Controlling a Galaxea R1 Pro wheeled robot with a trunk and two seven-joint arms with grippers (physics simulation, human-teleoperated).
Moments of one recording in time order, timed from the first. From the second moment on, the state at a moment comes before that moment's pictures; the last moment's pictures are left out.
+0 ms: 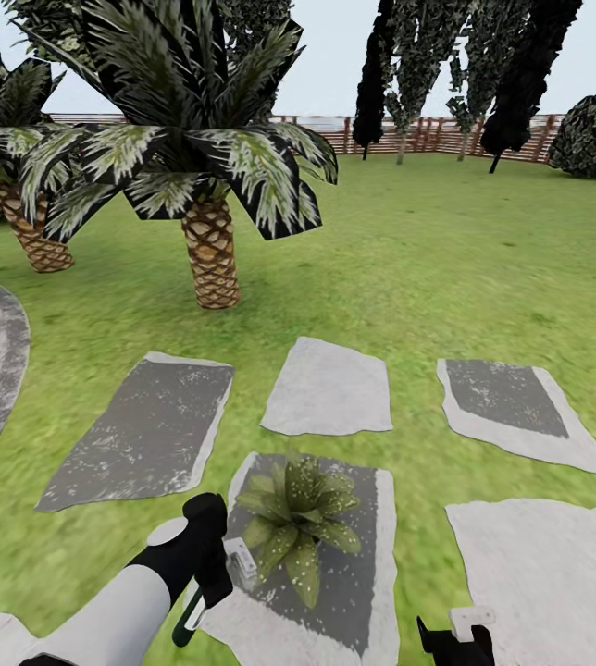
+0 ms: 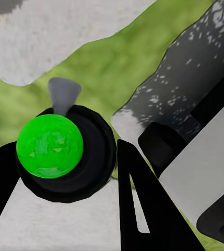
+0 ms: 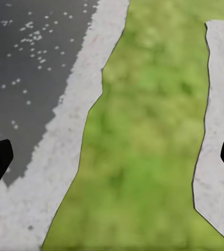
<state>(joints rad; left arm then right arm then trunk) -0.68 -0.09 -0.22 -0.60 -1.20 0.79 -1.13 -0.41 -0.06 -0.57 -0.15 0.59 -0.43 0.06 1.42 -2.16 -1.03</state>
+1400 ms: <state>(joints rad) -0.68 -0.10 -0.22 -0.61 -1.20 0.79 -1.13 -0.41 -0.06 -0.57 -0.15 0.59 -0.43 0.06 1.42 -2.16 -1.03</state>
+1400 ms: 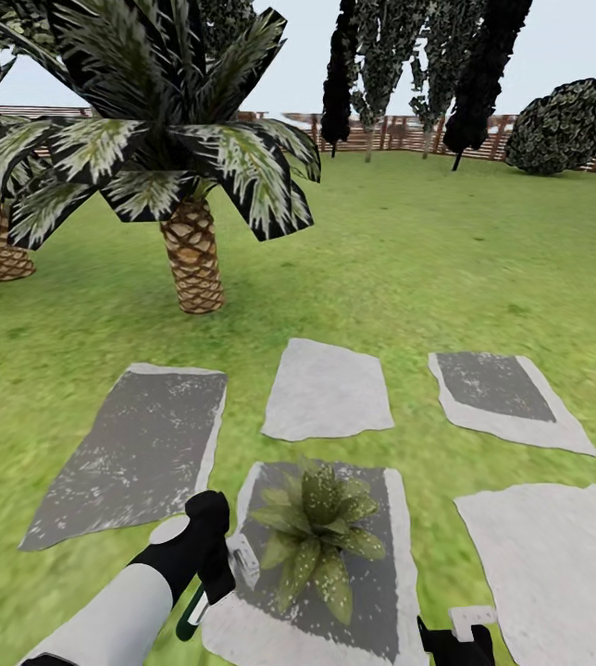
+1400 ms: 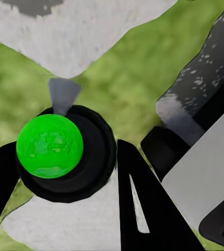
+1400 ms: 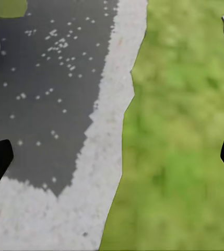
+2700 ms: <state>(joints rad) -0.68 -0.10 -0.22 -0.66 -1.20 0.79 -1.13 -0.41 -0.06 -0.57 -0.15 0.59 -0.43 0.06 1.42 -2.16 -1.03</state>
